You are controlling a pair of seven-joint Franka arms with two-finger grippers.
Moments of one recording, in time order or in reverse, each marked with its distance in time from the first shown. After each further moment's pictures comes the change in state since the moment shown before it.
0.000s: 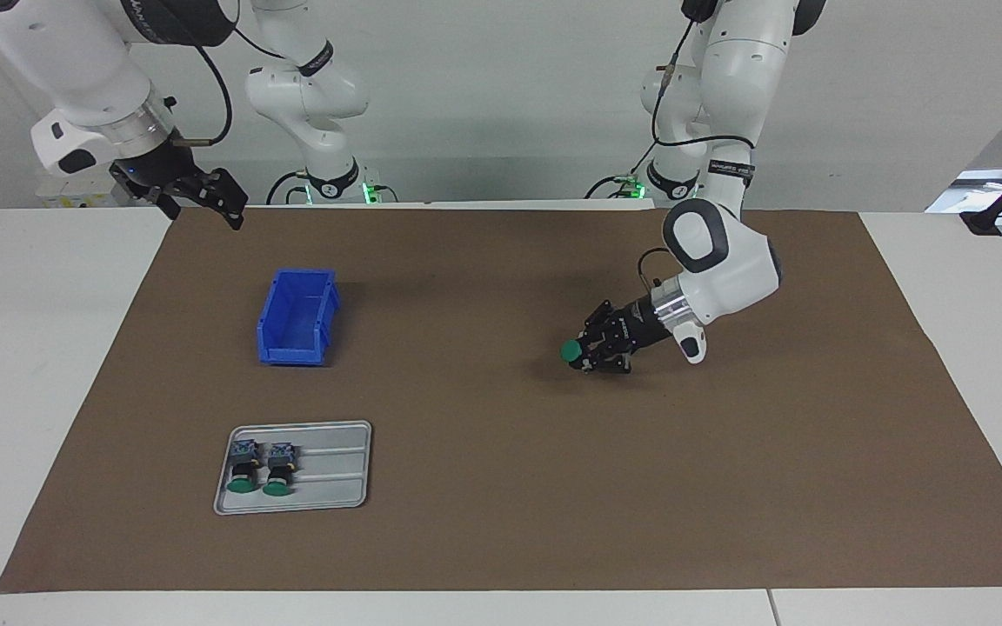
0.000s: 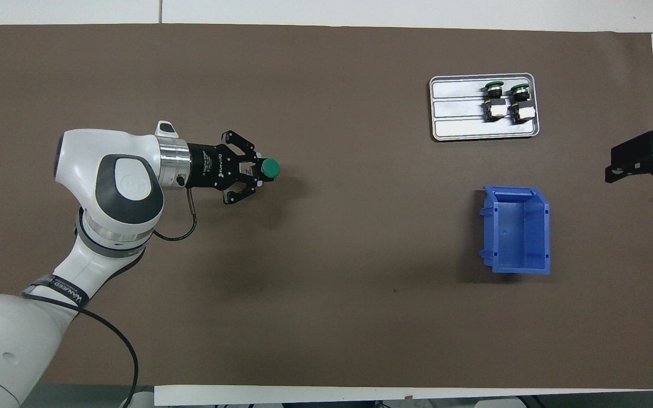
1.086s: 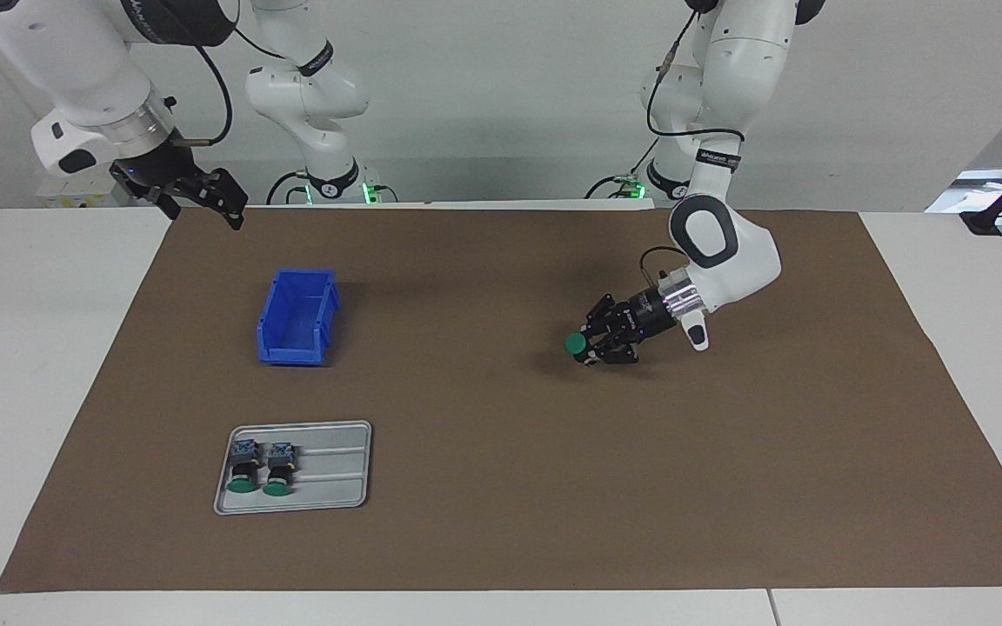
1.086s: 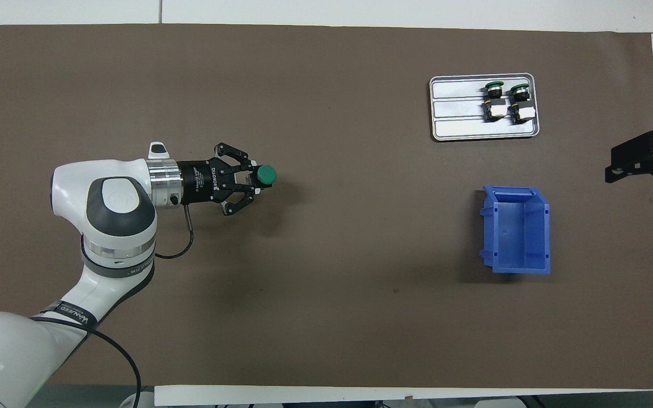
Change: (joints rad) left arm 0.004 -0.032 -0.001 -0.087 -0.184 0.023 0.149; right arm 0.000 0.000 0.000 0.000 0.000 0.000 0.000
